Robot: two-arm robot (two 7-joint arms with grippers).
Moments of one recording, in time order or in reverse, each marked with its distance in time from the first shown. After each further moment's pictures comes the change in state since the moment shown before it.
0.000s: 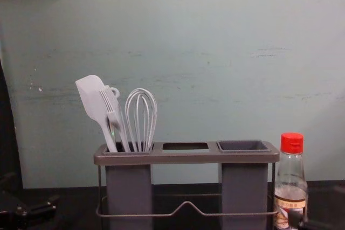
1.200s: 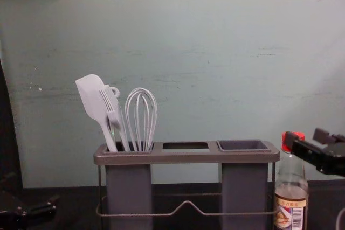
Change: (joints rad) left arm 0.000 0.000 0.000 0.000 0.000 0.000 0.000; right arm 0.295 -0.084 0.012 0.342 0.204 -0.206 0.114
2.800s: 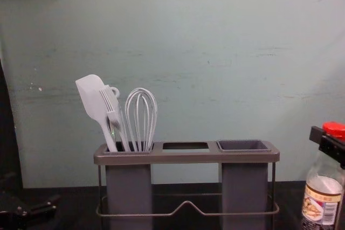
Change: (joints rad) left arm 0.000 0.000 0.000 0.000 0.000 0.000 0.000; right arm -0.073 0.060 0.040 -0.119 -0.040 0.028 0.001
